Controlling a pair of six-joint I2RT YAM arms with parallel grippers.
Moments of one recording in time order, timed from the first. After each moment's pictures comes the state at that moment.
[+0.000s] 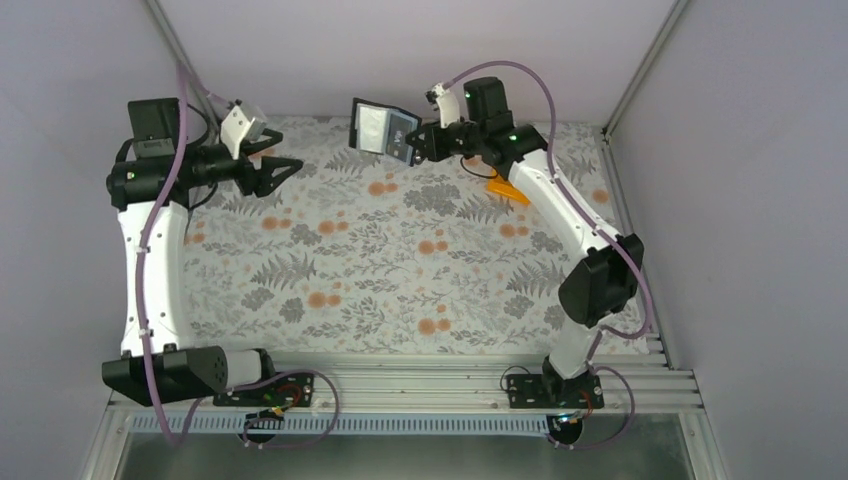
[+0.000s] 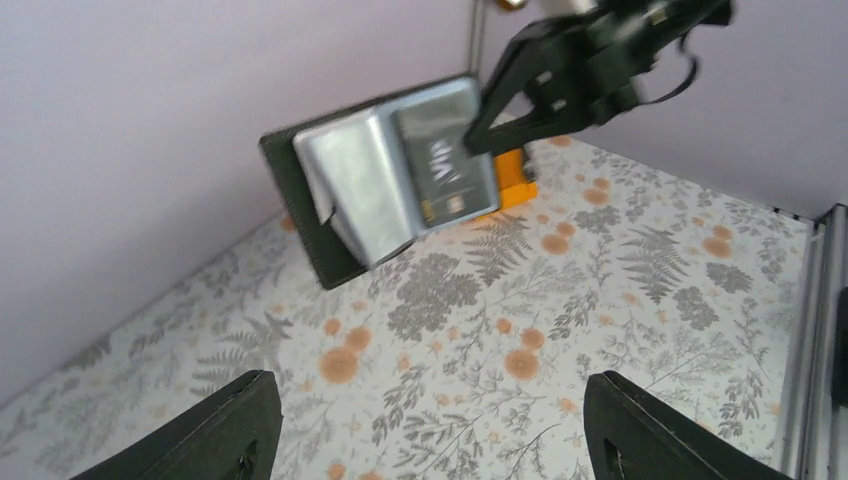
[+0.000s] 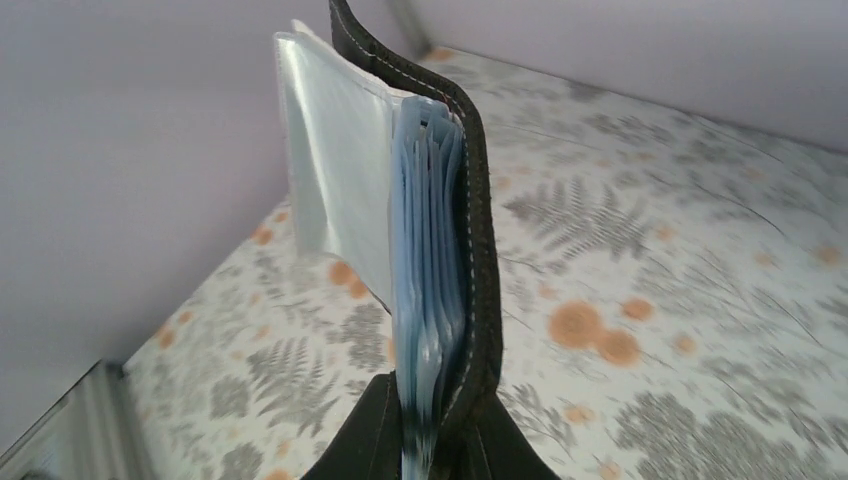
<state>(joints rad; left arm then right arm) 0.18 1.31 1.62 -1.03 1.00 0.59 0.48 1.79 1.82 -0.57 -0.58 0.14</state>
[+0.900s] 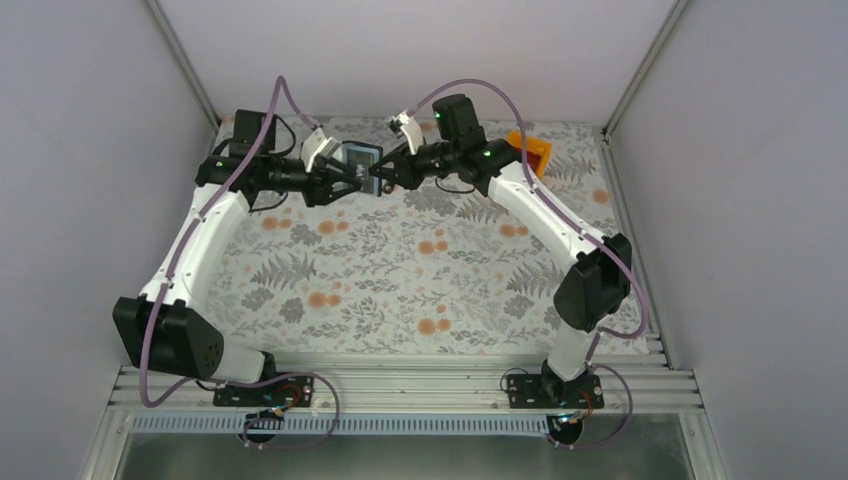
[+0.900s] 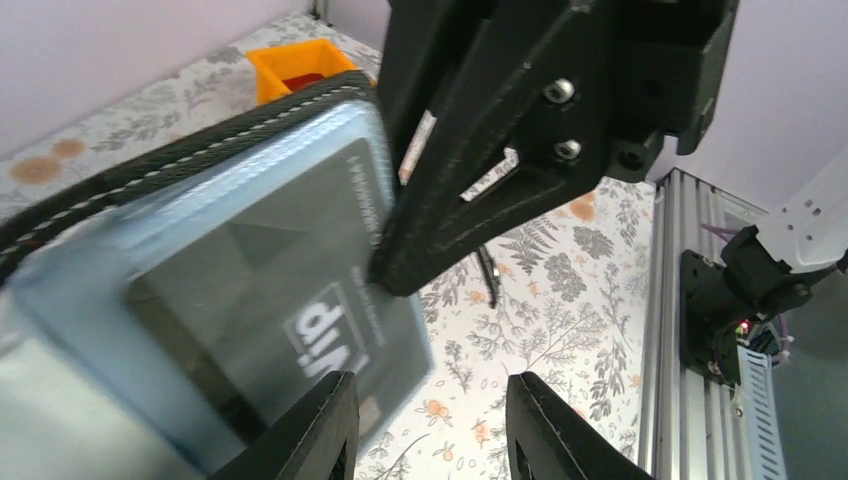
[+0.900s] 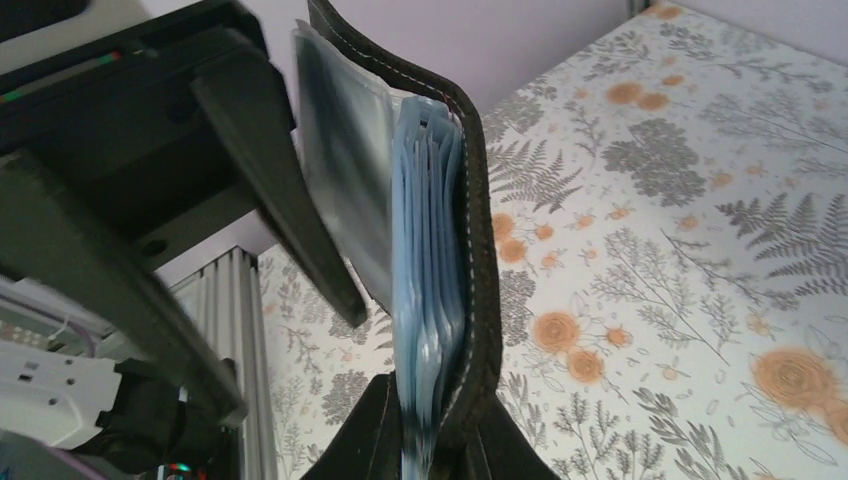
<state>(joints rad) -0.16 1.42 1.42 -0.80 0.97 0.41 0.61 1.80 1.76 -0.53 -0.71 0.06</state>
